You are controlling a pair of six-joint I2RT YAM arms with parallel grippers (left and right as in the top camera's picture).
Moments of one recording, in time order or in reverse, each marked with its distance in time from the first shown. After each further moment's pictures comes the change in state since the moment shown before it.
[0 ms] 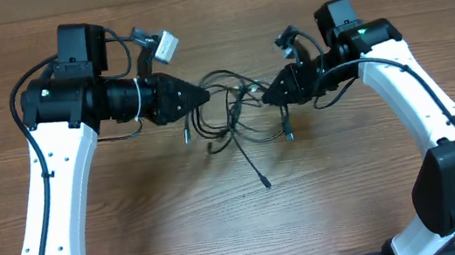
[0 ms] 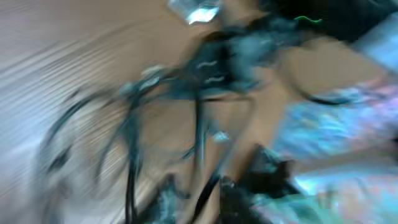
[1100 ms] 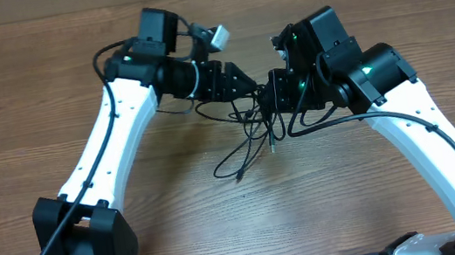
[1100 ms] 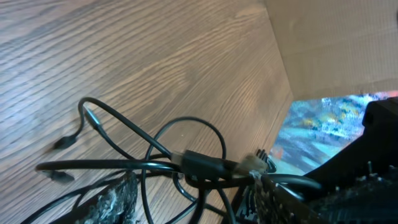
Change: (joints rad) left arm -0.221 0.269 0.004 0.285 -0.135 -0.269; right arm 0.233 -0.272 0.032 -0.008 0.474 0.532
